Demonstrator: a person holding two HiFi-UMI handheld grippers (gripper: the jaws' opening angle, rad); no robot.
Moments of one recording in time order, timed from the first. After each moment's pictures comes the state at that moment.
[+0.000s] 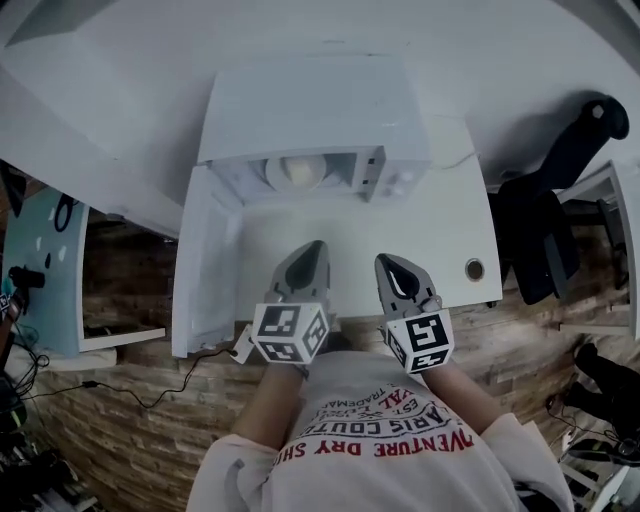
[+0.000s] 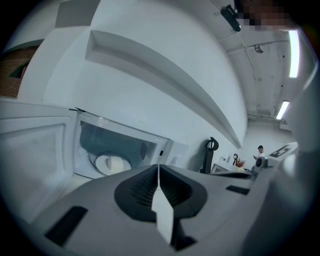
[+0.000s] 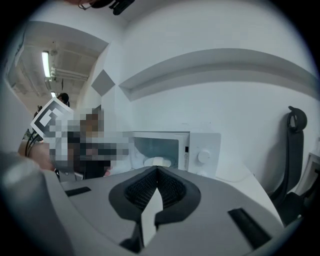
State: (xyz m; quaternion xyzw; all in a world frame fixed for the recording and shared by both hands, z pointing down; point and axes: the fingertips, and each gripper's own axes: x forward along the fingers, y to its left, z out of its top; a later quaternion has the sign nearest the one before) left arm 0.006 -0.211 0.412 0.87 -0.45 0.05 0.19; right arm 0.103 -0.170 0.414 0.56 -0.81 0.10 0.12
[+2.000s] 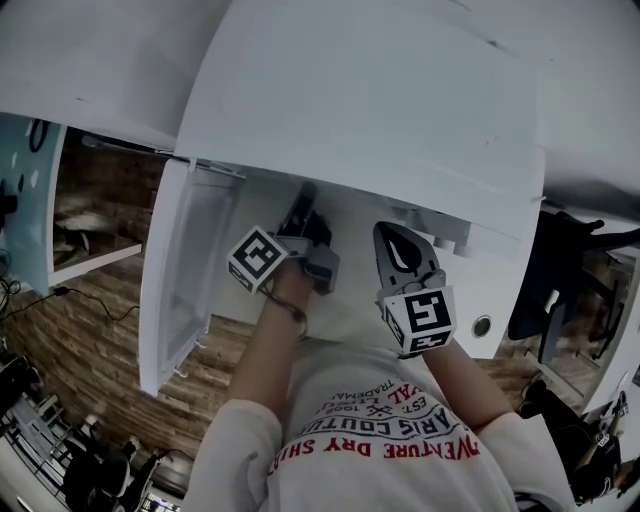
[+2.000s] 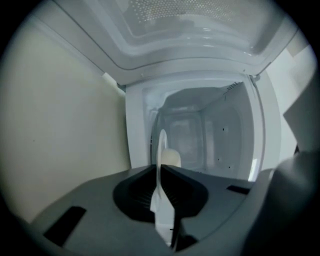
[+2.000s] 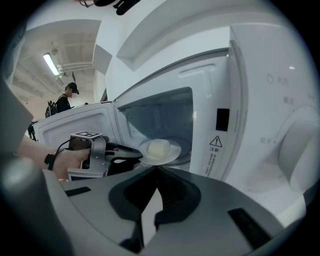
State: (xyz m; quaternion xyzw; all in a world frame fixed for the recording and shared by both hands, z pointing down) left arm -0.045 -0.391 0.572 0.57 -0.47 -0.31 0.60; right arm 0.075 -0.334 0.513 0.43 -0.86 0.15 0.21
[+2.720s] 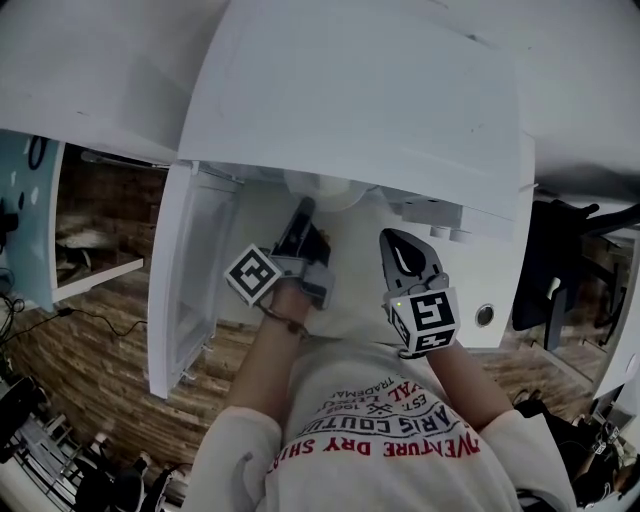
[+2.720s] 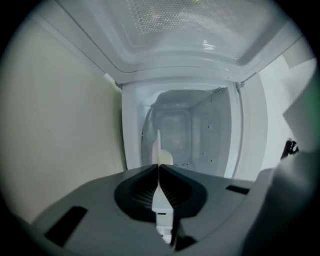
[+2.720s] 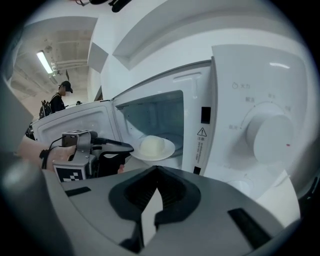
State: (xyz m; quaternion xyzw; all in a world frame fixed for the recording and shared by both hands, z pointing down) left arm -0.038 -0.368 0.545 0.60 -0.40 -0.34 0.60; right arm 0.092 -0.314 0.516 0.46 -0.84 0.16 0.23
